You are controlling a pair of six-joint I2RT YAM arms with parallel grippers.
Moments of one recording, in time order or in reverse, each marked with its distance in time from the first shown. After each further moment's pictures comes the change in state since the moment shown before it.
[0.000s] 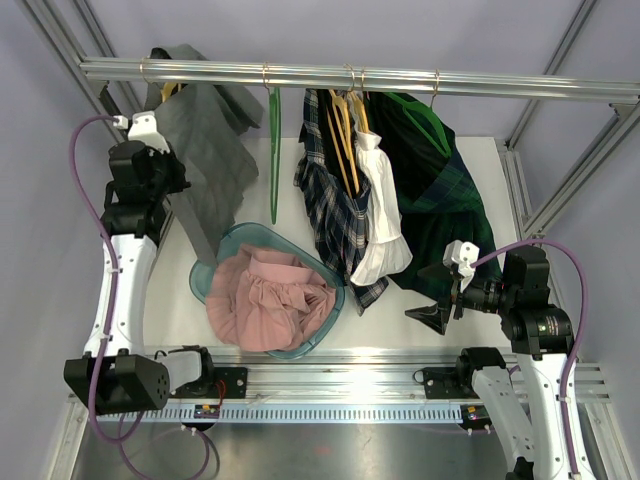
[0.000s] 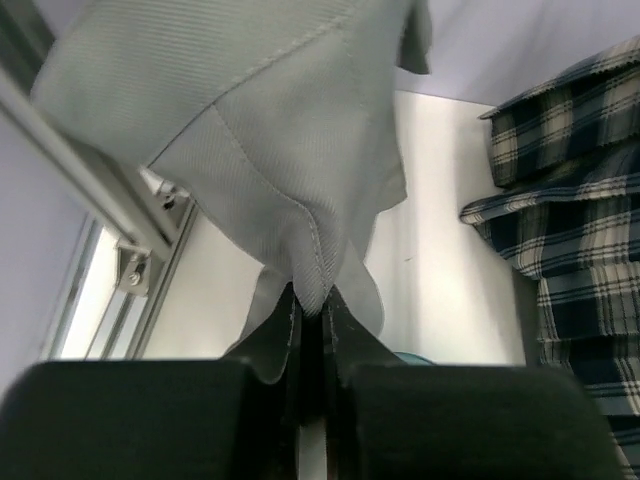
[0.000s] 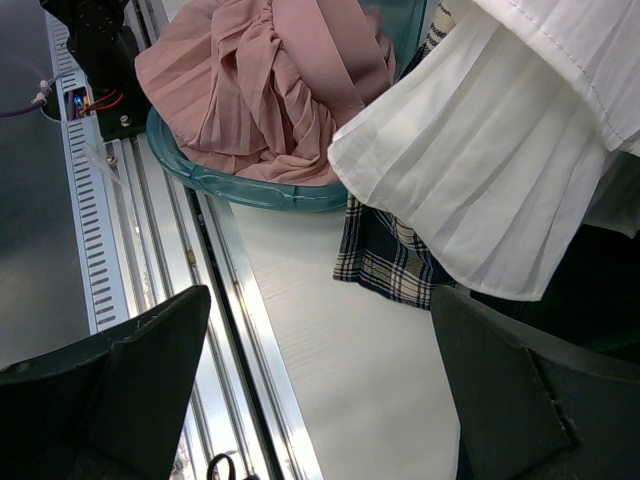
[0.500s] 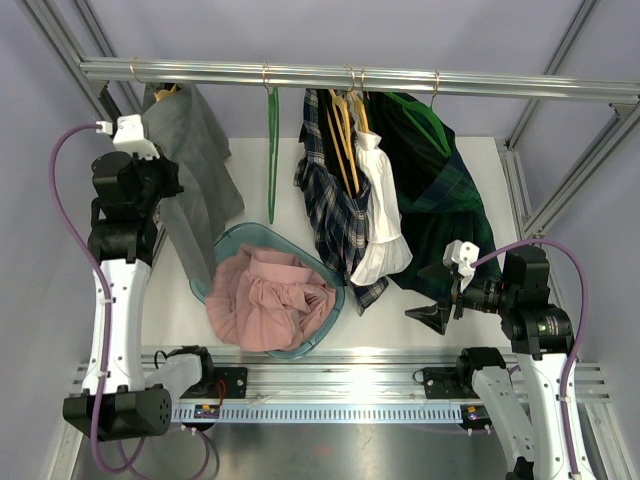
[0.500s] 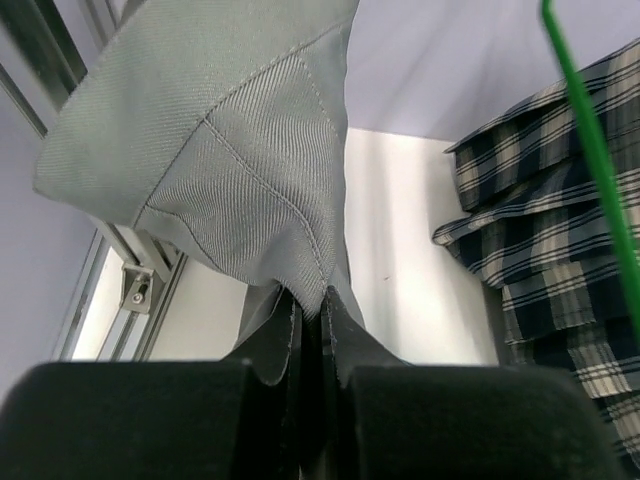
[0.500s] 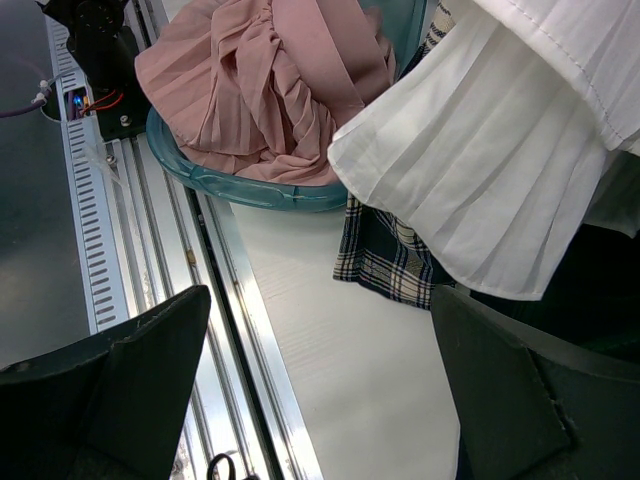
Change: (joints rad) left arm 0.007 -0.129 -0.014 0.006 0.045 0.002; right arm 0.000 0.001 0.000 0.000 0.000 0.000
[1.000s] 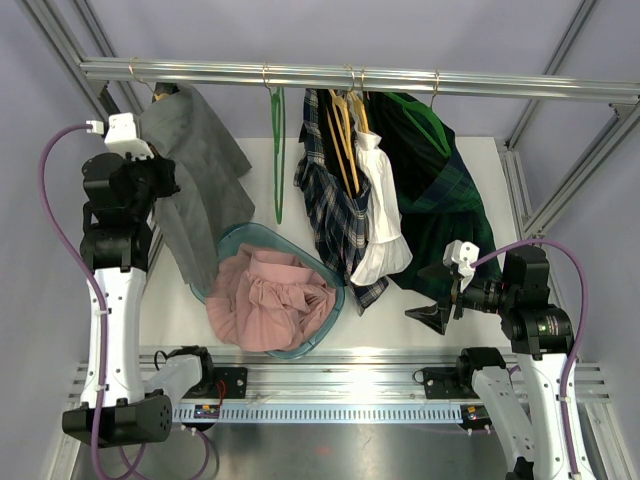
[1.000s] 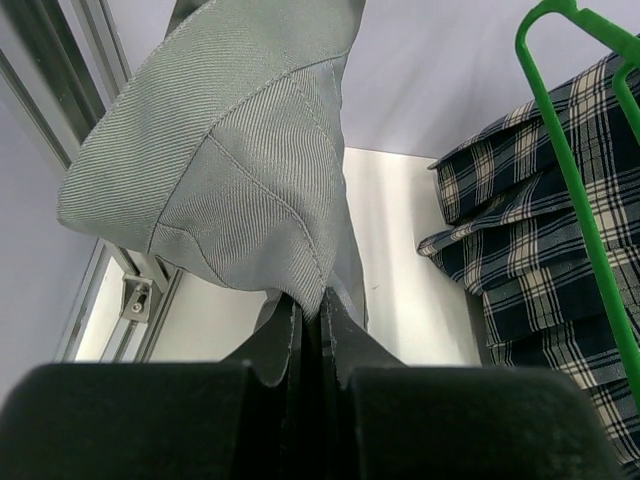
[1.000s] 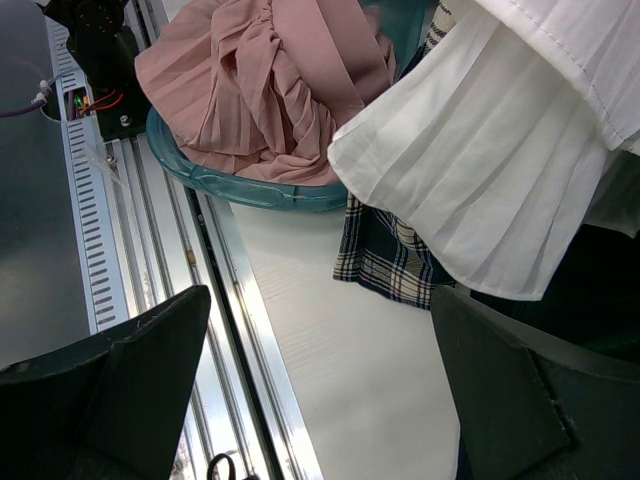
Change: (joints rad) left arm 0.000 -0.043 0.042 -0.035 0.015 -0.011; right arm 0.000 0.000 0.000 0.000 0.000 0.000
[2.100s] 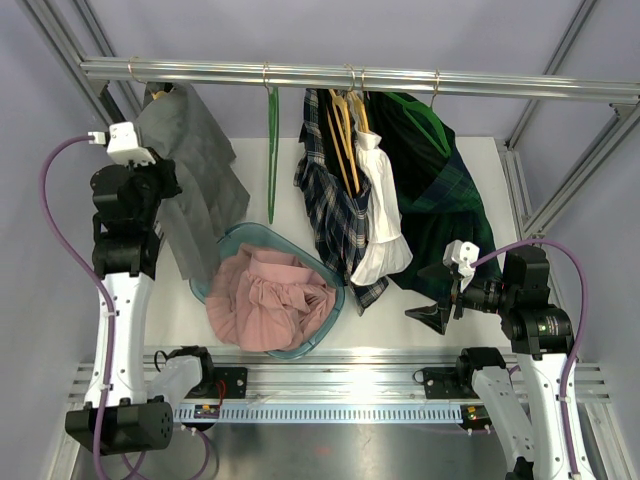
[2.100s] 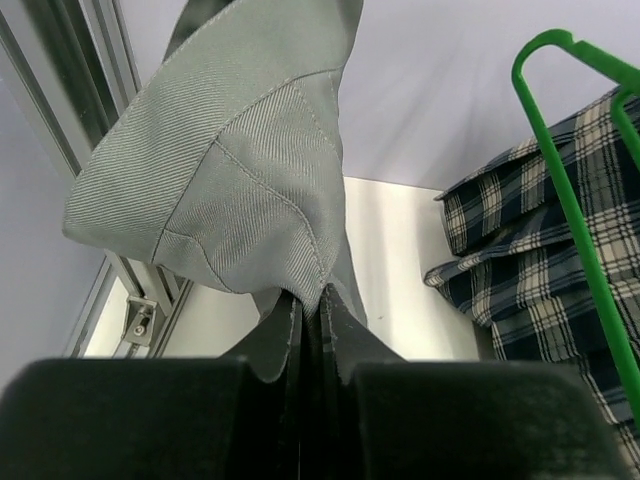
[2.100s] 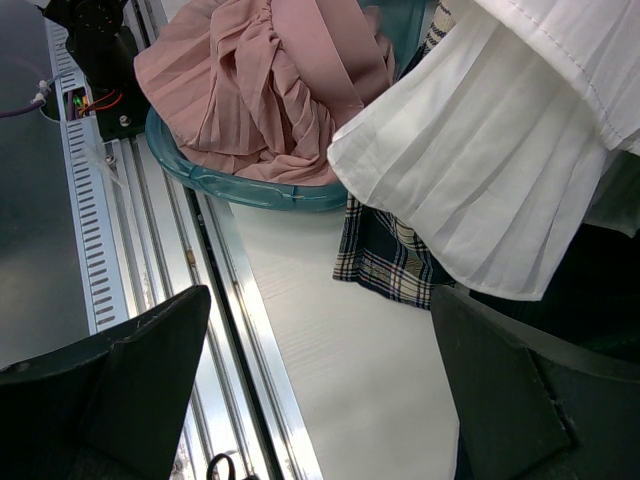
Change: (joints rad) left arm 0.000 -0.040 -0.120 0.159 -0.032 -0.014; right arm -0.001 0.000 0.000 0.000 0.000 0.000
